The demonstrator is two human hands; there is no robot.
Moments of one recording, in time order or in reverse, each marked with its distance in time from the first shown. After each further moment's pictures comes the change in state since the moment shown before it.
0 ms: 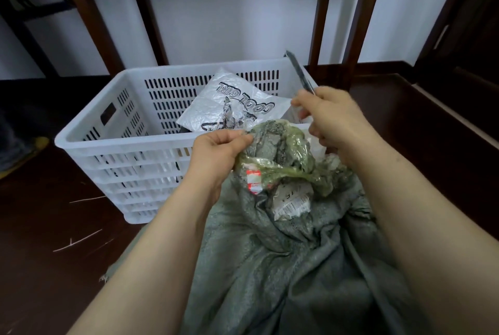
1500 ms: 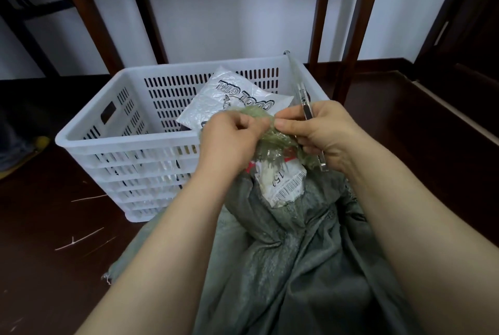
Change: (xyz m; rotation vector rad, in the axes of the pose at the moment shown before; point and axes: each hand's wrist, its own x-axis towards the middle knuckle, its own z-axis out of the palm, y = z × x) left_hand -0.010 0.024 0.018 0.382 0.054 0.193; right_hand -0.006 0.014 0.009 0.276 -0.195 0.108
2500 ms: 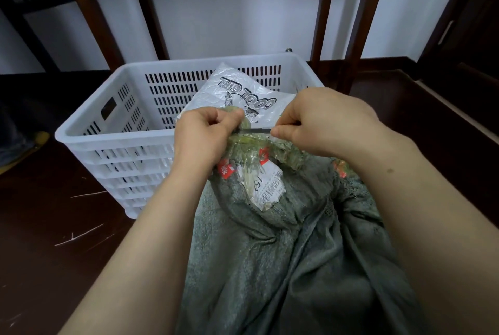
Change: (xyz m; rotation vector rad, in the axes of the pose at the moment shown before) left_hand 0.019 -0.024 -0.024 -0.010 0.143 0.035; right_hand -0.031 -0.046 0.013 -1.248 -0.028 -0.262
